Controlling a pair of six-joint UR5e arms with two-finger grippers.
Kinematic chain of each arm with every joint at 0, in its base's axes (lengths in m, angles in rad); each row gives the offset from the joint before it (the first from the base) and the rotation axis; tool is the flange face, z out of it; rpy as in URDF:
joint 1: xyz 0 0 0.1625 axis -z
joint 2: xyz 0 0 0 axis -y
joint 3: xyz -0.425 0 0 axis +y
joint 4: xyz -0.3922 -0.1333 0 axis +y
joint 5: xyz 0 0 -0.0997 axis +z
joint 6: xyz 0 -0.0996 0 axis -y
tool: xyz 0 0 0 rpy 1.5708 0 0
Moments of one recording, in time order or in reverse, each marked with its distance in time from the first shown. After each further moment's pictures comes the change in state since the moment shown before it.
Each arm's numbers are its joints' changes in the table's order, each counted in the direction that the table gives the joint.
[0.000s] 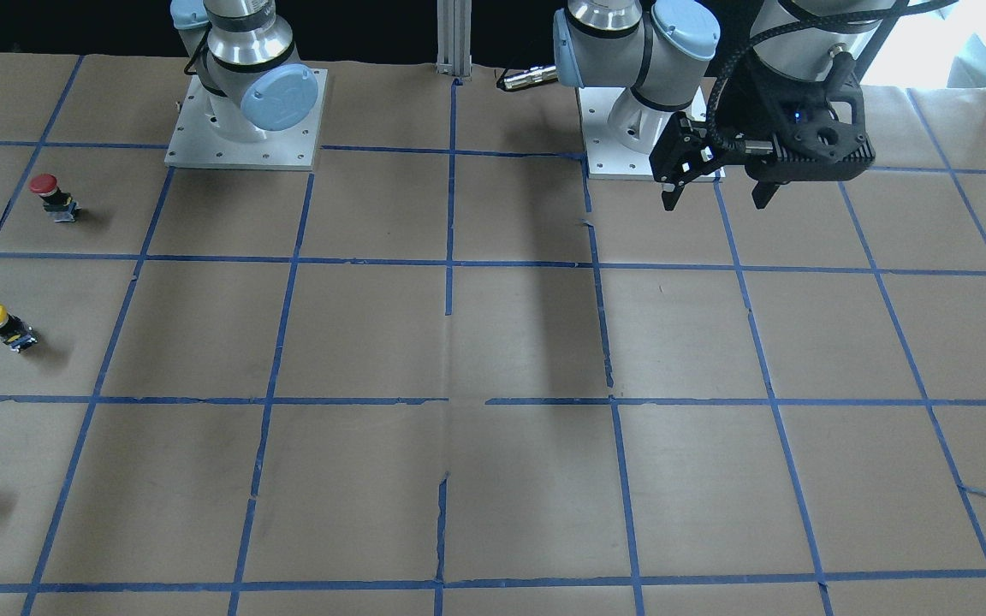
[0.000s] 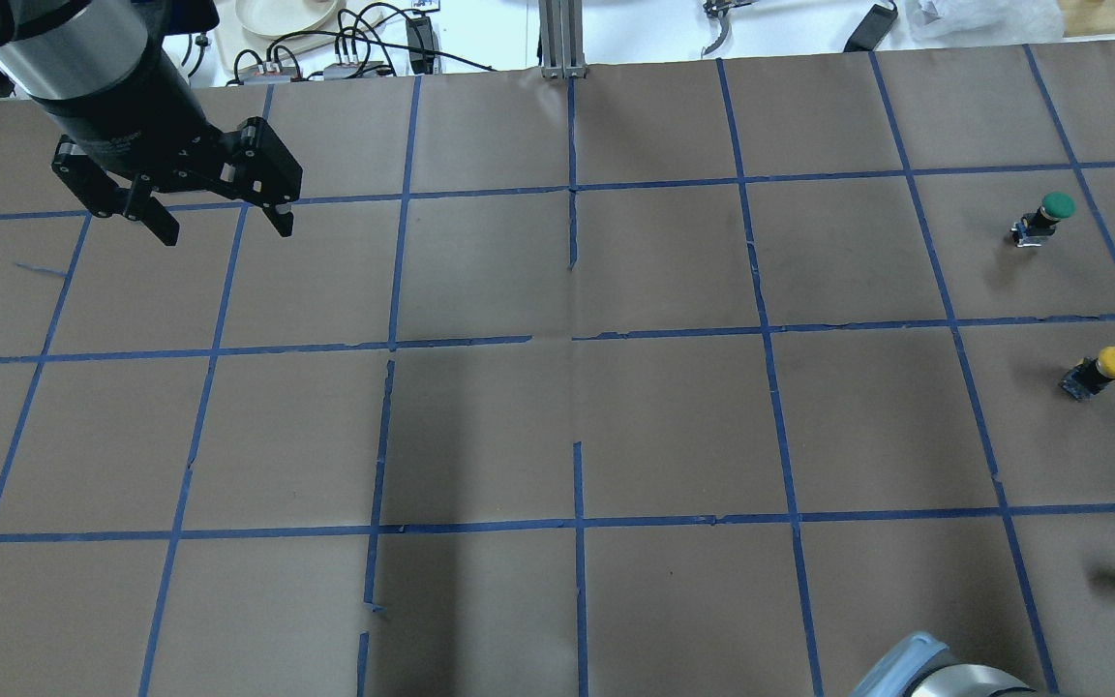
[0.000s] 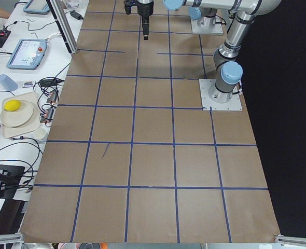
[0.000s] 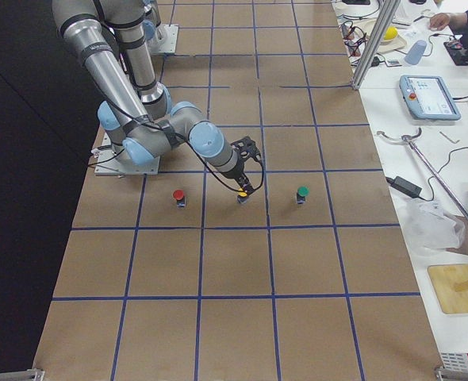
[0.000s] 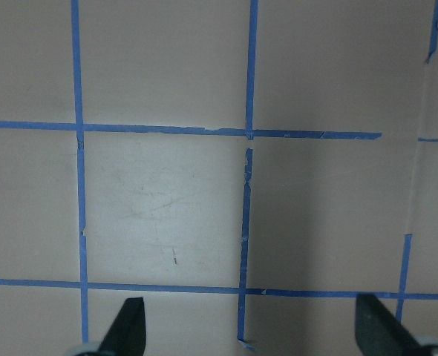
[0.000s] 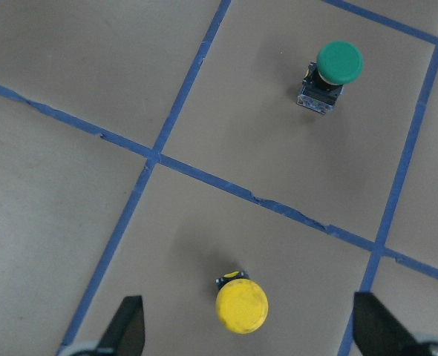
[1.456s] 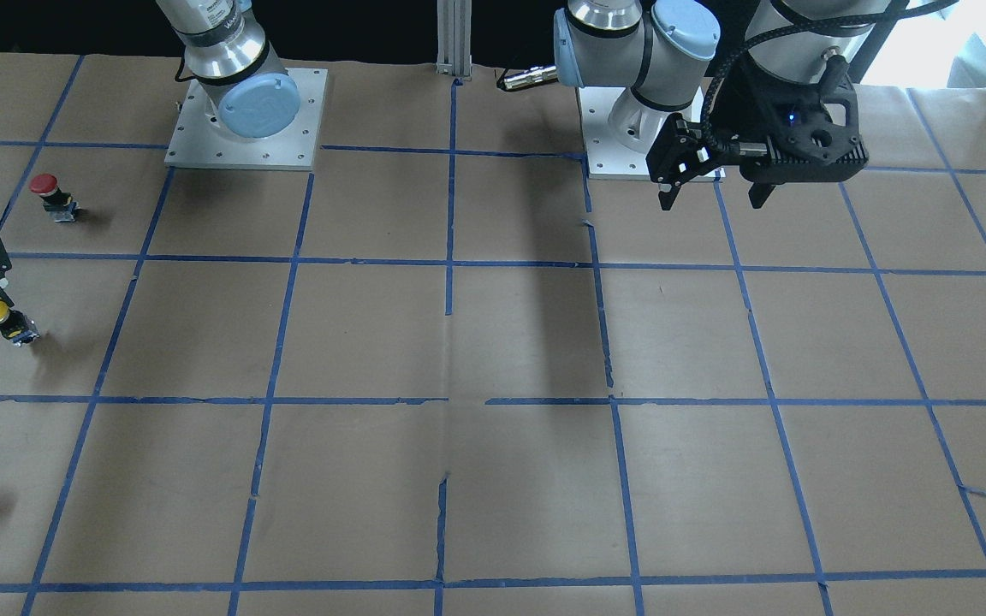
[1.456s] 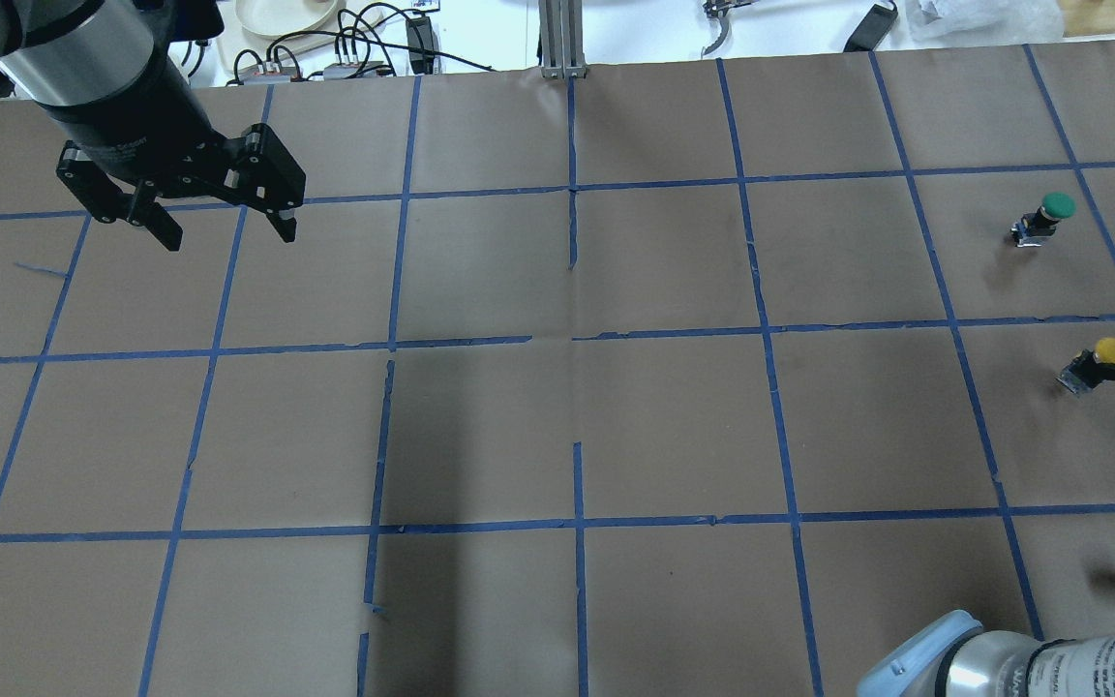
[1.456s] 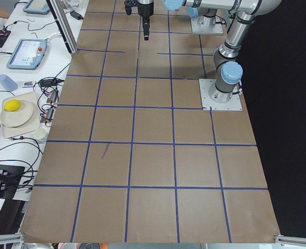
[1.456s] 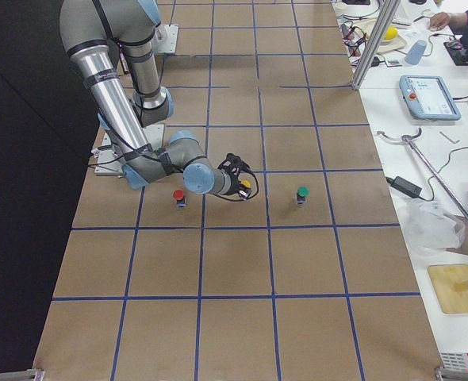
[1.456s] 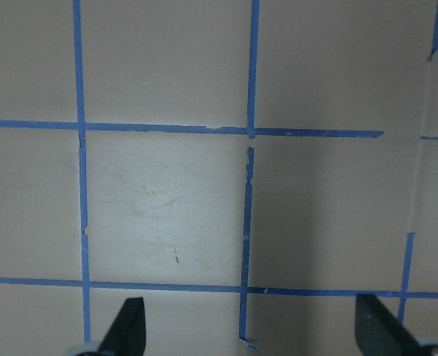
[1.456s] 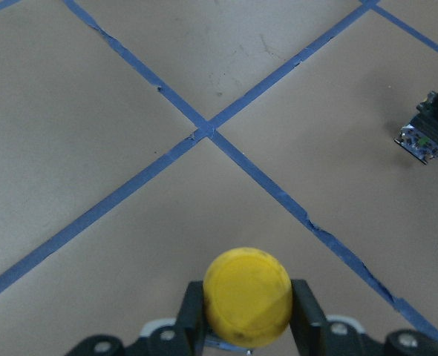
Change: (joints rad) left arm 0.004 0.002 0.009 -0.001 -0.002 -0.005; right arm 0.234 0.209 -0.188 0.146 -0.321 -0.760
